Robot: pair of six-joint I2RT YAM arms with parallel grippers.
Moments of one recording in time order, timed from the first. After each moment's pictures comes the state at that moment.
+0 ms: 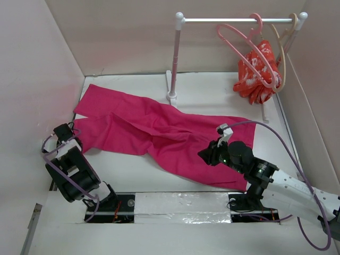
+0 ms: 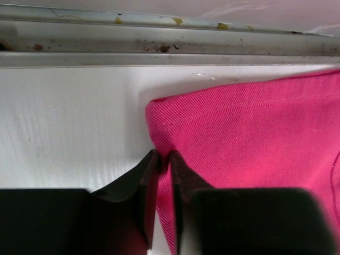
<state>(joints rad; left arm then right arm) 0.62 1.41 0.63 -0.24 -0.29 -0.96 0.92 0.68 0.47 -0.15 0.14 0.51</state>
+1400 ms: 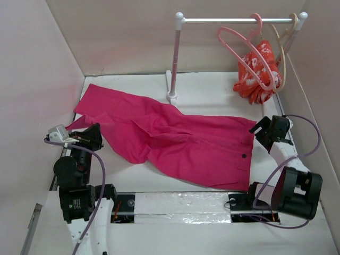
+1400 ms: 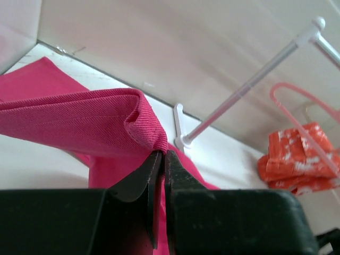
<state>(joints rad) 0.15 0.25 0.79 -0.47 0.09 -0.60 -0.29 1.16 0.56 -0.16 0.03 0.58</state>
